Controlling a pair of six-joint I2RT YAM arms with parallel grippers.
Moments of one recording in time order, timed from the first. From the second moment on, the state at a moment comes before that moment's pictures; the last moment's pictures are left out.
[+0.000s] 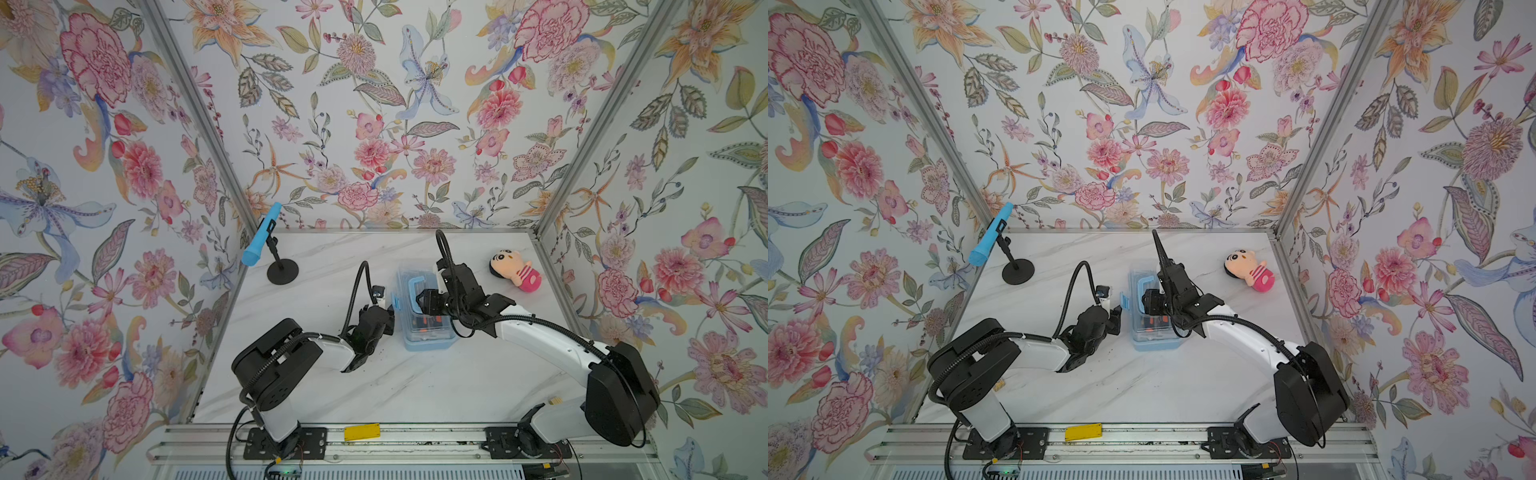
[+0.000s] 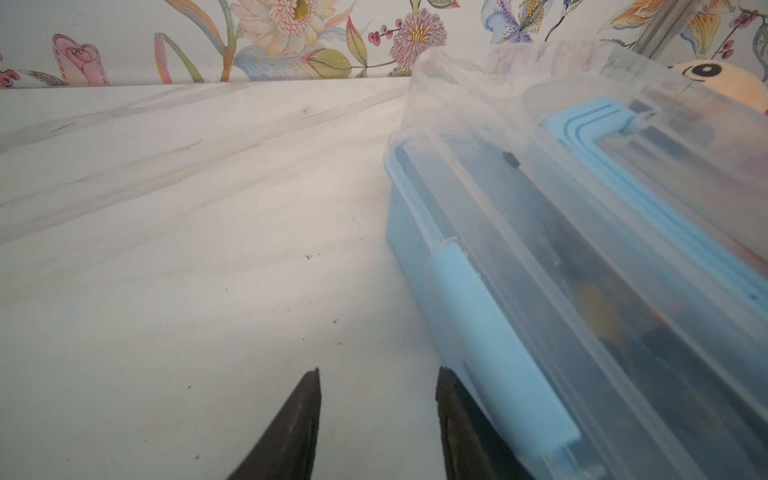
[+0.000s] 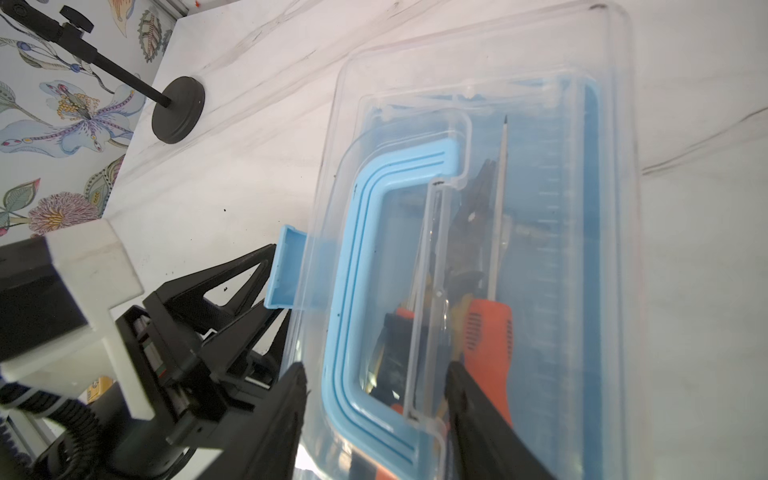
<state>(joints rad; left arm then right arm) -0.79 1.73 0.63 0.65 -0.42 -0.31 0.66 1.45 1.01 -0.30 -0.03 0.53</state>
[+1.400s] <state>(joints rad) -0.79 1.66 0.64 0.63 -0.37 -0.39 0.63 1.47 1.01 -0.27 -0.05 0.53</state>
